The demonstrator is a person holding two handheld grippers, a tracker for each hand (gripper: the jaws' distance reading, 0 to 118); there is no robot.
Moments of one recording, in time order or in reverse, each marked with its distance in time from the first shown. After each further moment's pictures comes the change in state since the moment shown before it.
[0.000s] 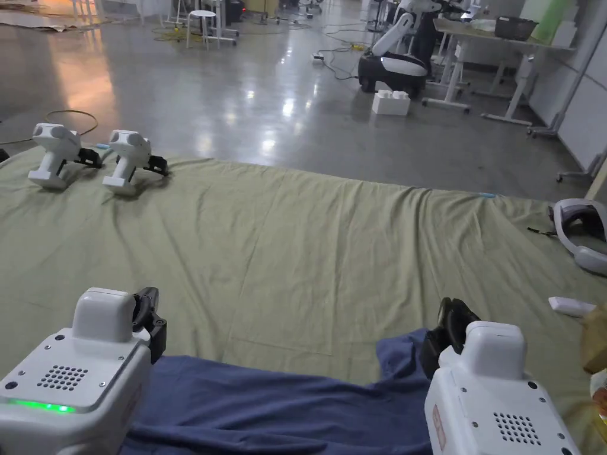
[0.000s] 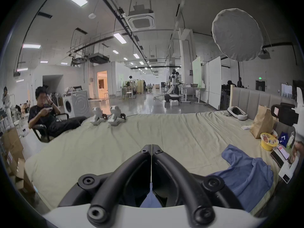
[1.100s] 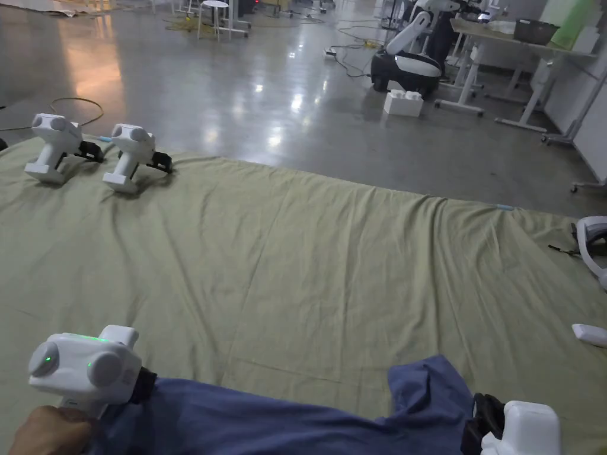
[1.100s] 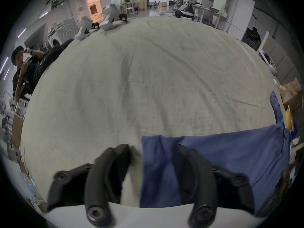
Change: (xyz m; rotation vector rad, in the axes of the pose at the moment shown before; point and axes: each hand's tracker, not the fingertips) left arm -0.037 -0.071 -0.162 -0.856 0.007 -0.006; right arm 0.046 -0.063 -0.054 -0.347 -0.013 0.054
